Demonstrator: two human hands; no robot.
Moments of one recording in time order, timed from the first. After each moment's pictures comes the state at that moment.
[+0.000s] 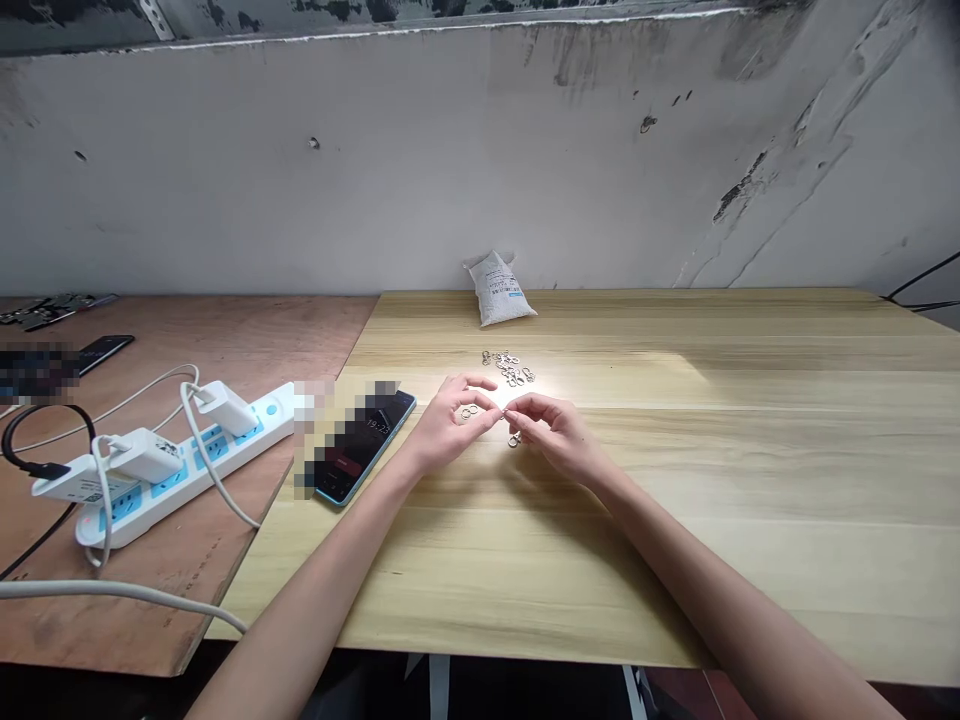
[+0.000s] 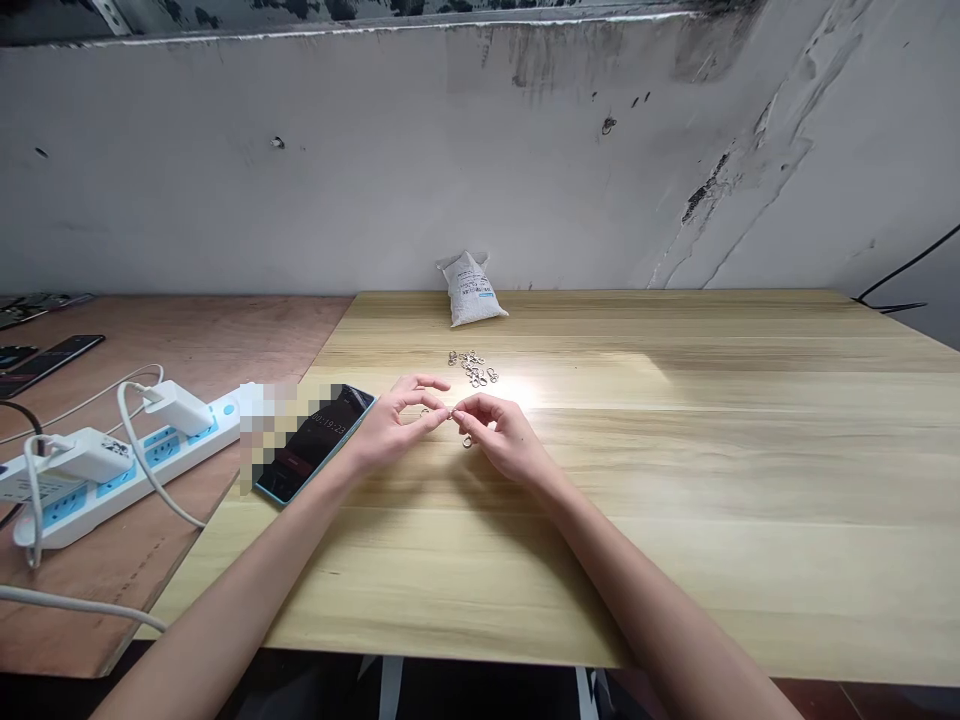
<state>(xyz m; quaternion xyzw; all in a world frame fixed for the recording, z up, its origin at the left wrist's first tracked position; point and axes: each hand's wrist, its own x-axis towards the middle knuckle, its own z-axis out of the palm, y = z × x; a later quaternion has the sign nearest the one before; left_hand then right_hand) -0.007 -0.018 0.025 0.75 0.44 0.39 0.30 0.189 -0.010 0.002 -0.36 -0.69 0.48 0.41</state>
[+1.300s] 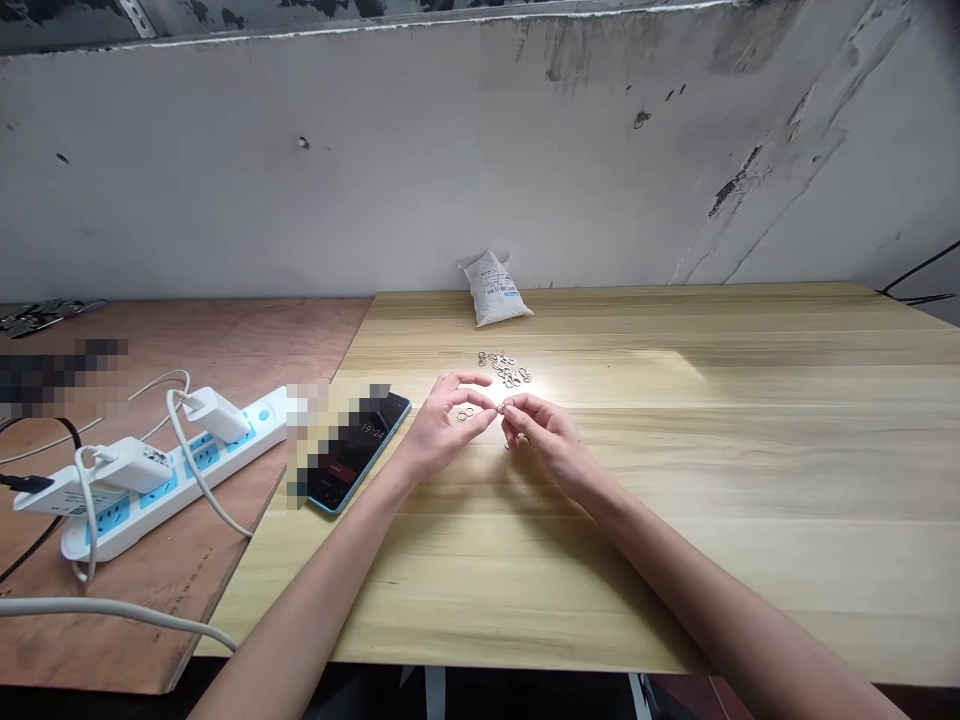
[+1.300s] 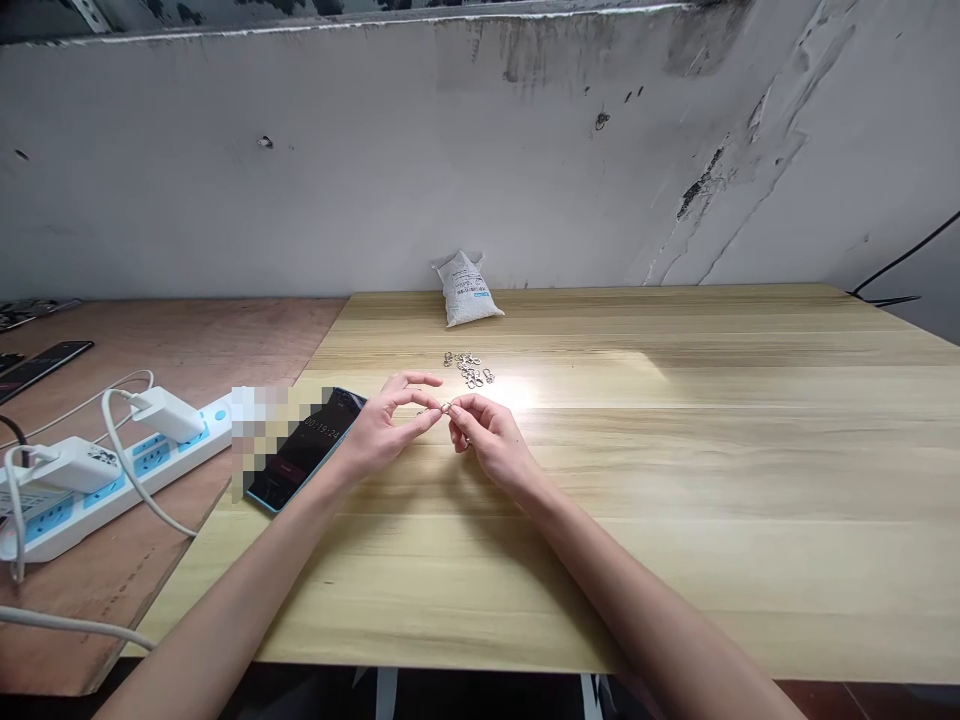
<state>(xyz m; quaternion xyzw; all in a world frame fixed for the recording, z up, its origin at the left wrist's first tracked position) -0.007 -0.016 0.024 0.75 0.43 0.42 0.27 0.174 -0.018 0.003 -0.33 -0.56 0.60 0.46</state>
